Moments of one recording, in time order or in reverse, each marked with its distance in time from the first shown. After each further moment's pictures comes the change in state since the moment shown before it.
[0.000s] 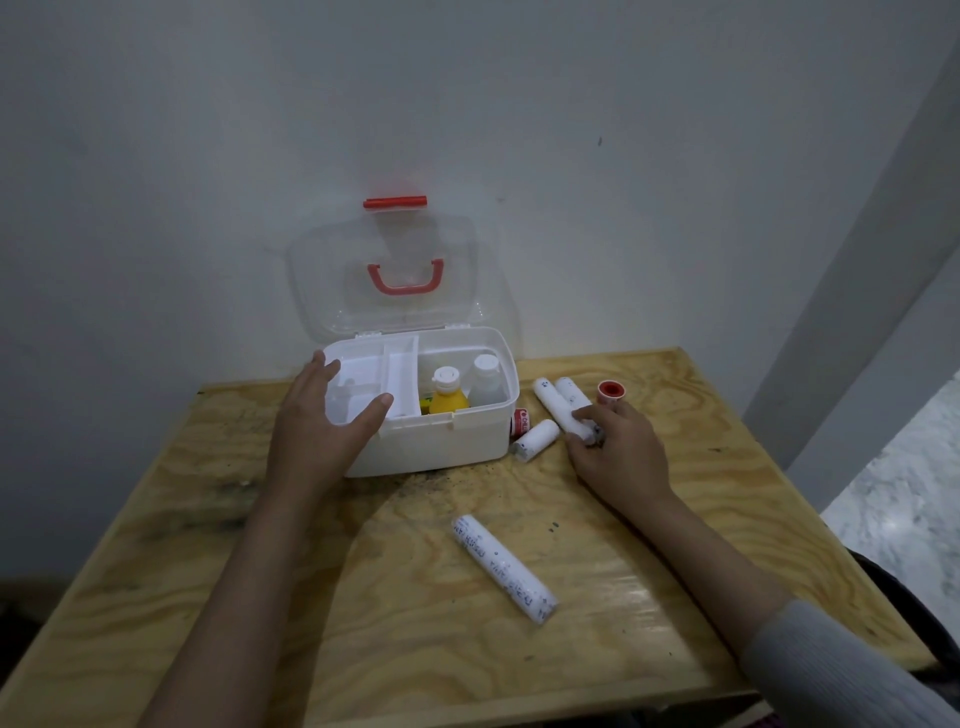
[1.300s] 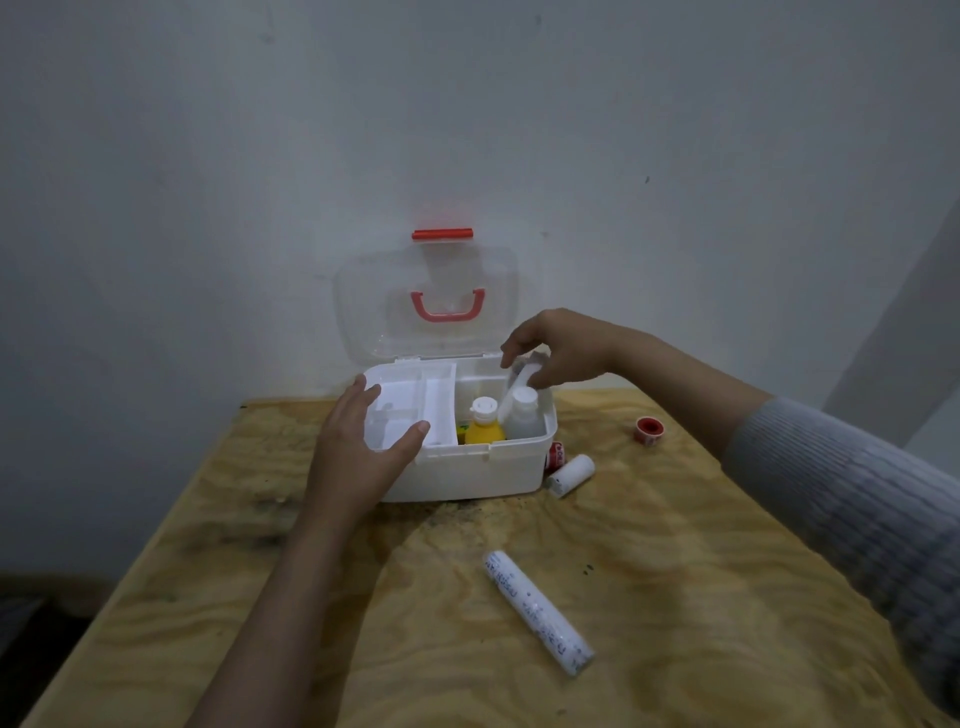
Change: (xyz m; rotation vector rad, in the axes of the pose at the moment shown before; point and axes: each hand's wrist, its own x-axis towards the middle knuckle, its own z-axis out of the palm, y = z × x) left_hand 0.002 -0.003 0.005 -0.019 0.024 -0.044; right_hand 0.150 -0.118 -0.029 -0.082 -0.759 -0.521
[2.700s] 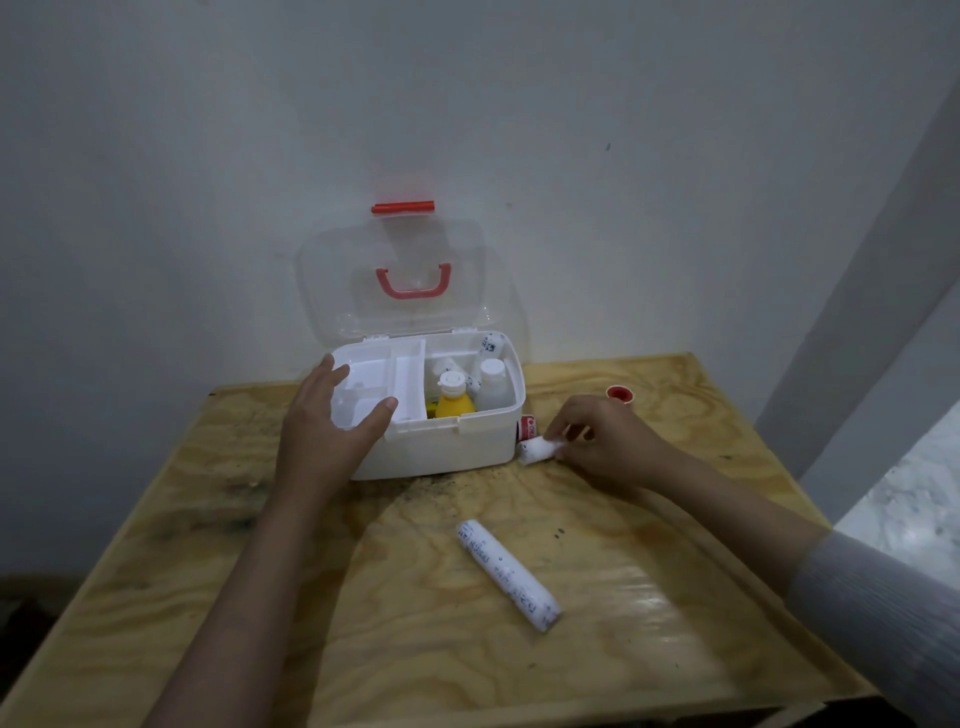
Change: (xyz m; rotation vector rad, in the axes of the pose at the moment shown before) left_hand -0.001 0.000 -0.001 0.002 0.030 0.049; right_hand -0.108 0.038 0.103 0.188 0.285 0.113
